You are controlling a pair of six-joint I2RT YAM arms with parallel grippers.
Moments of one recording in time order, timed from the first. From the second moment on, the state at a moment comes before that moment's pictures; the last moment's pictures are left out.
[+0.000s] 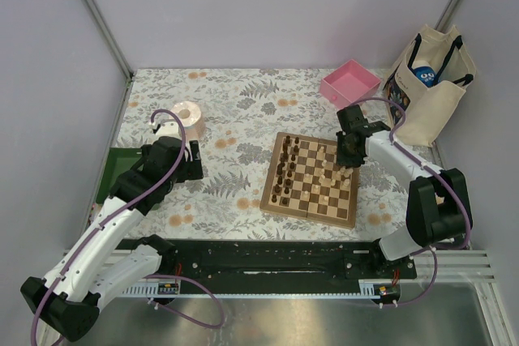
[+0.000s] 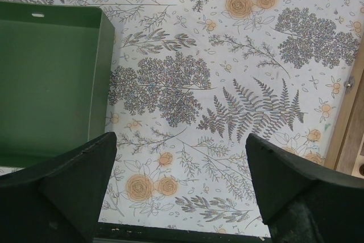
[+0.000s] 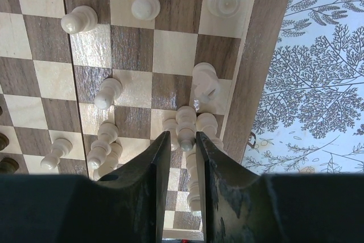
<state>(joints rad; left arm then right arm) -0.49 0.83 0.87 -0.81 -0.42 -0.42 0.29 1.52 1.04 -0.70 0.14 0.38</state>
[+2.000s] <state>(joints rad) -0.49 0.83 0.87 -0.81 -0.41 -0.41 0.29 1.48 1.09 -0.71 0.16 0.38</state>
